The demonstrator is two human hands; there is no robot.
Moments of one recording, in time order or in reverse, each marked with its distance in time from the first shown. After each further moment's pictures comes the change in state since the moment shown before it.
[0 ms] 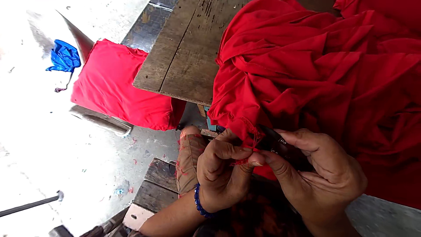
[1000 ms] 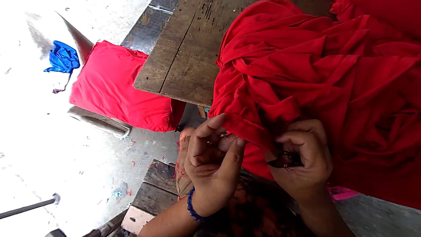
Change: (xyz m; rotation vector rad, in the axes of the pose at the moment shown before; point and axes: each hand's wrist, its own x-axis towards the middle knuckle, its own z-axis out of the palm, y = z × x) left_hand 0.004 0.009 -0.004 -0.175 0.185 -0.228; right_hand -0.016 0.037 0.000 -0.175 0.024 -0.047
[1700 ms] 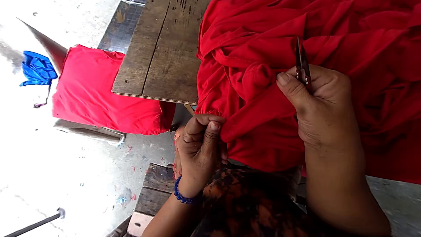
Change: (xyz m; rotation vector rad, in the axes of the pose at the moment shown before) left_hand 0.017 -0.014 -0.025 0.168 -0.217 -0.246; right_hand 0.074 0.021 -0.020 0.234 -0.048 0.272
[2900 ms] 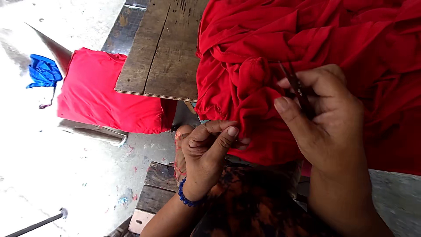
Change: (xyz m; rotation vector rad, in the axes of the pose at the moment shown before) left_hand -0.016 0.006 0.015 -0.245 -0.028 0.015; right_hand -0.040 -0.033 -0.007 -0.242 -0.004 -0.059
